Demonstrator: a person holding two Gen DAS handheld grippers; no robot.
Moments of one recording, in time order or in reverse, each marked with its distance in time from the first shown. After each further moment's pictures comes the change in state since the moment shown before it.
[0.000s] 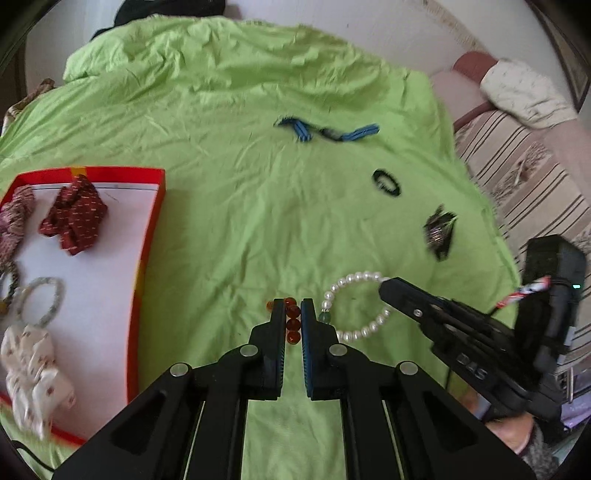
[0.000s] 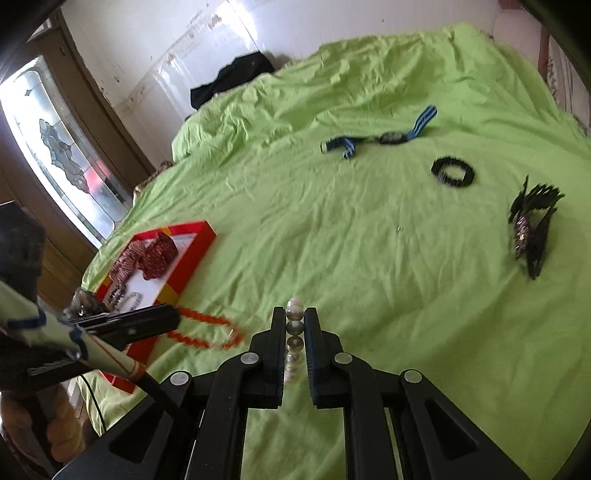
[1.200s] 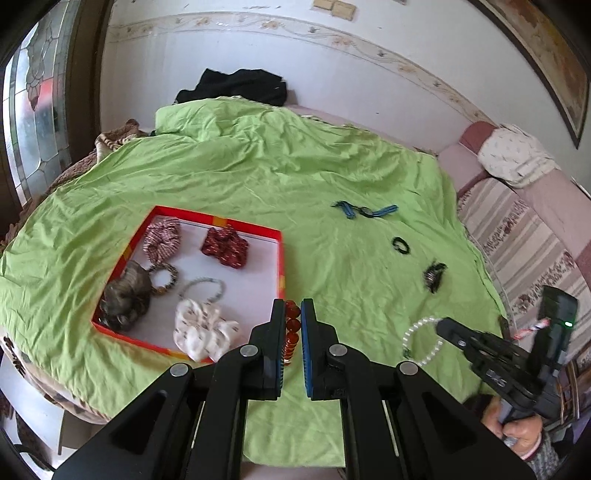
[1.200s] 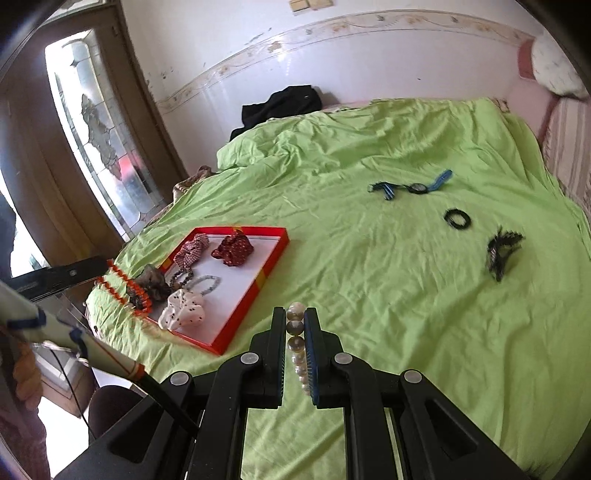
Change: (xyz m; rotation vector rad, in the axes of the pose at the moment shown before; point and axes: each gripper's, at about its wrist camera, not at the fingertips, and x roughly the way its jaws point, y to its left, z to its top) left arm -0.203 0.073 -0.042 -0.061 -0.238 0.115; right arm -0.108 0.120 -0.031 -0.140 -0.072 -0.028
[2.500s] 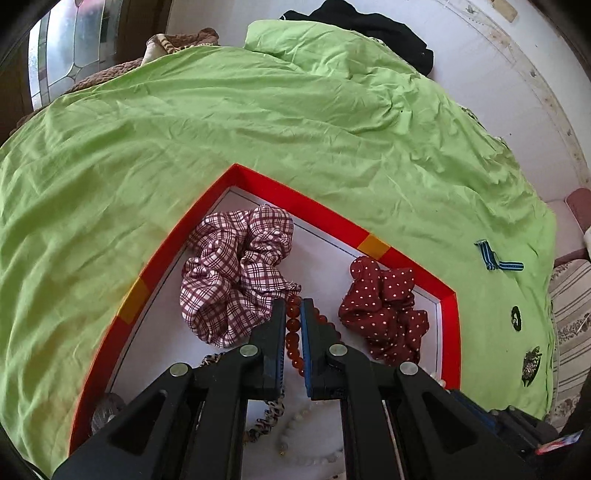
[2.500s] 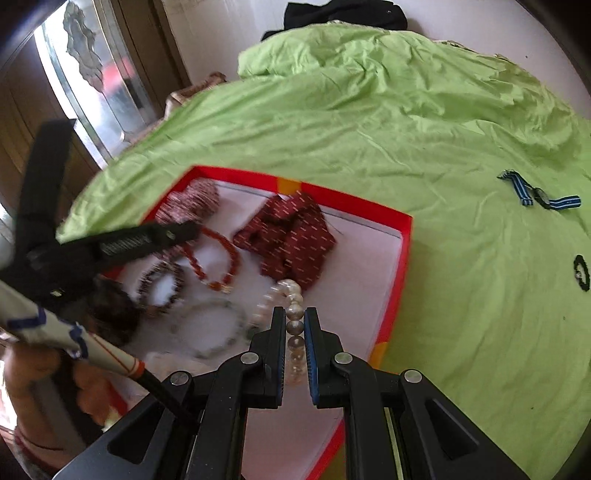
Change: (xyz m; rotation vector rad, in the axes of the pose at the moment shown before) left arm 0.215 0.181 0.058 -0.306 0.135 0.134; right arm 0.260 0.115 0.055 -0.148 0.317 -0.055
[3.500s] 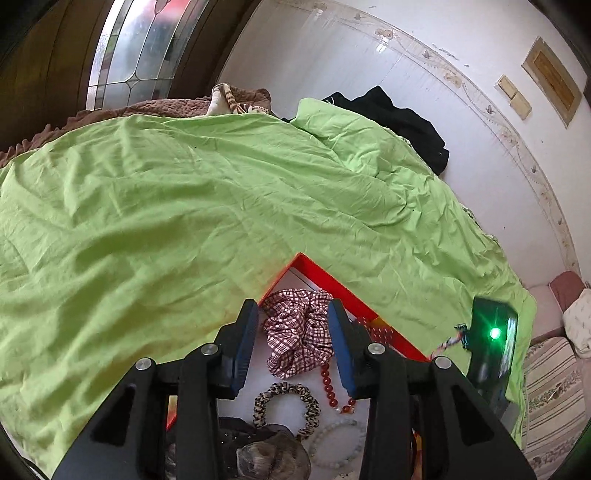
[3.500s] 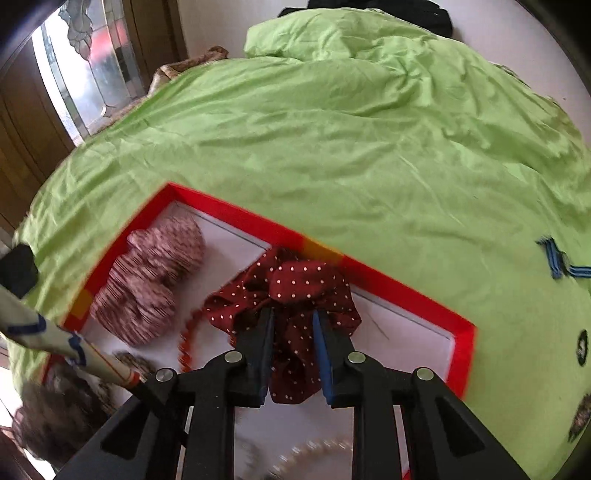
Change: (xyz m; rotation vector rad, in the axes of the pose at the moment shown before) left arm -0.073 0.059 0.004 -0.192 -0.260 -0.038; right arm 0.077 0.035 0.080 -0.090 0.043 -0.068
